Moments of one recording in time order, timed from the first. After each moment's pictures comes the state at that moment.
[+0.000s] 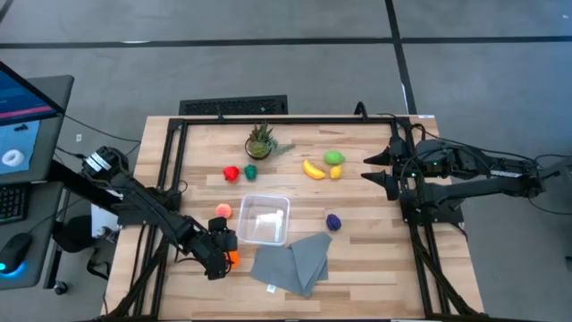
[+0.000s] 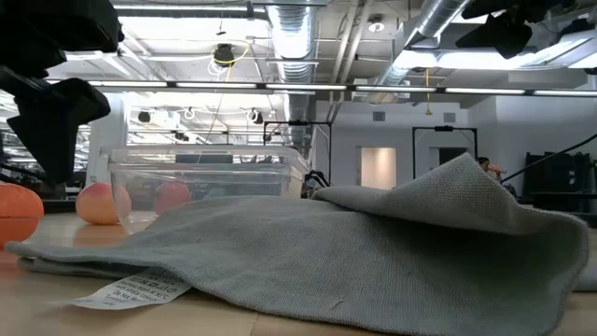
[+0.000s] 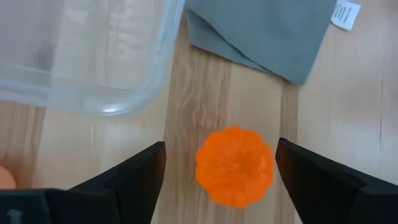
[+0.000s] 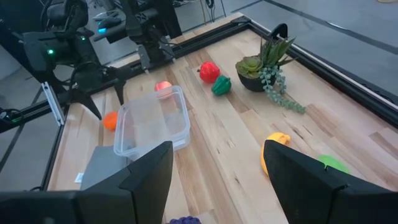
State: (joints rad) left arm -0.67 1.44 0.75 -0.42 -0.23 -0.74; right arm -0.03 0.57 0.78 -0.64 0.11 0.30
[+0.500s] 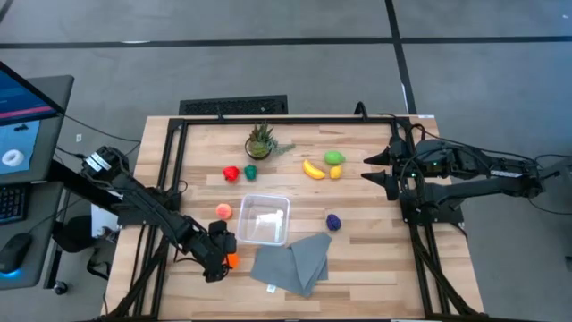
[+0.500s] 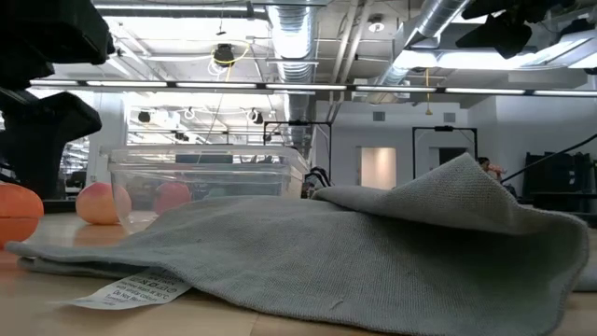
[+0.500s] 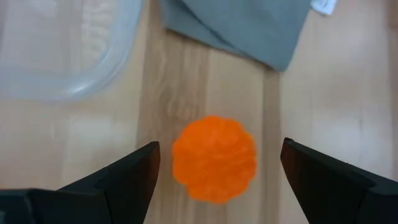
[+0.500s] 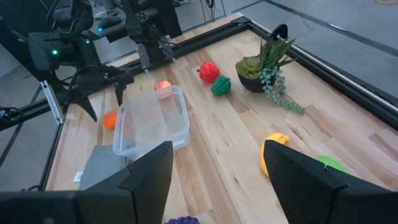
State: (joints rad) left arm -0.67 1.44 0.70 -0.32 -0.16 -0.74; right arm -0.03 0.57 0.78 -0.64 0.11 0.30
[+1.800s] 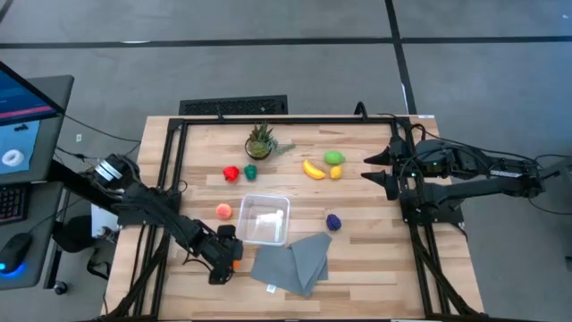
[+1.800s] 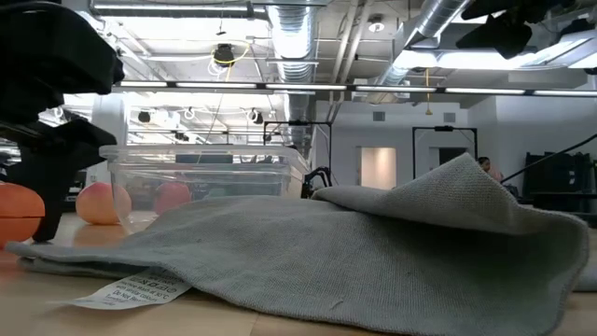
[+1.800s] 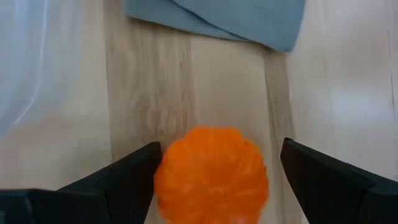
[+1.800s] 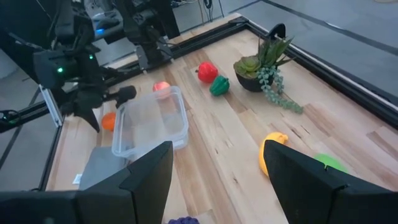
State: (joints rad) left arm -0.63 1.60 0.72 -0.21 -0.08 -0.58; right arm -0.03 0.57 0.78 -0.64 0.11 0.31
